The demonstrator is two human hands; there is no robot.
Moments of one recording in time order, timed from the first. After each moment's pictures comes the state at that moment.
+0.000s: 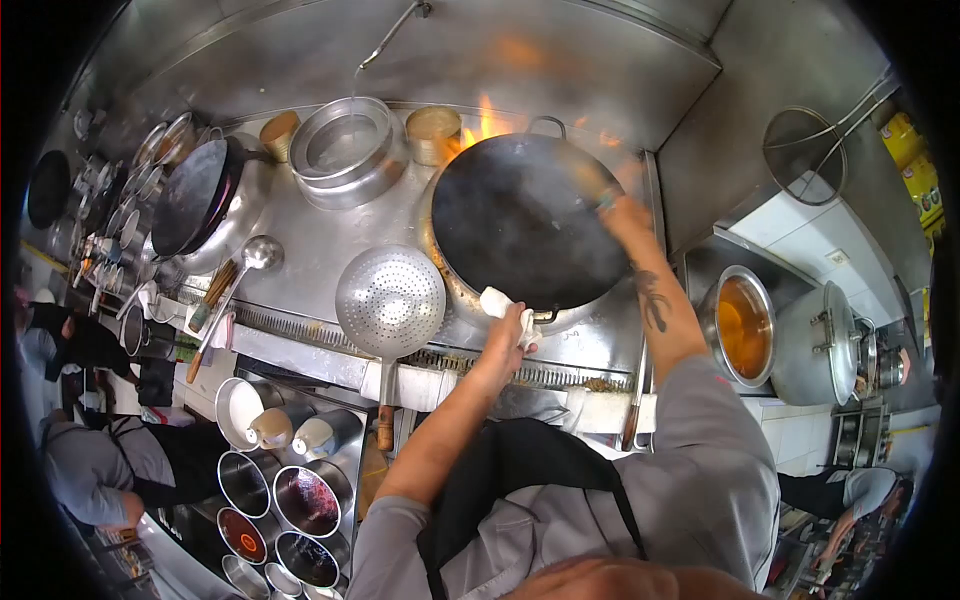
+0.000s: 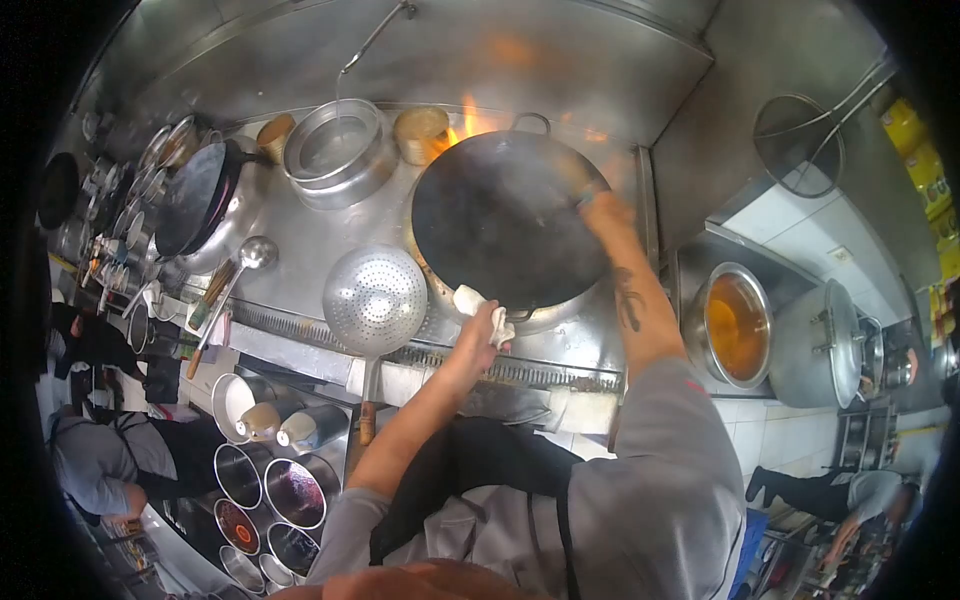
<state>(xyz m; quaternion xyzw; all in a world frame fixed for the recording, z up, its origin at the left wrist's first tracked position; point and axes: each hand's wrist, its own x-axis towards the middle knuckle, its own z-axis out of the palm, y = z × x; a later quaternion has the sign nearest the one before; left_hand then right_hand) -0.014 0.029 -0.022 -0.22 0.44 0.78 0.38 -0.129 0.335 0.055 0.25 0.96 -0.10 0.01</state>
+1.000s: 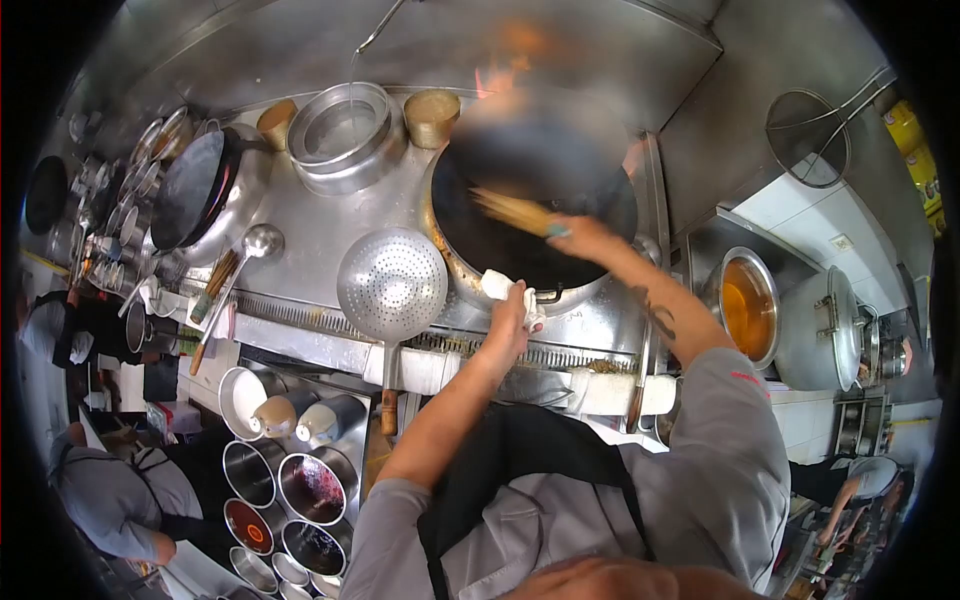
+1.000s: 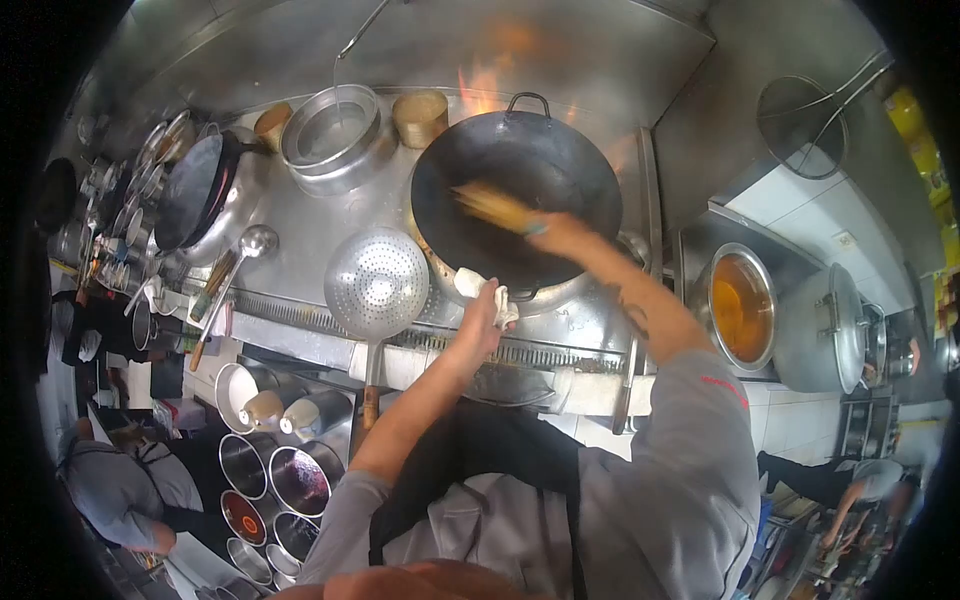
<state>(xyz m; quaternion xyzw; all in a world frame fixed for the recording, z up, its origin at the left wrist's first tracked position) -0.008 0.031 -0.012 -0.25 0.42 0.79 0.37 -0.084 0.255 0.025 -0.03 0.98 -0.20 0.07</state>
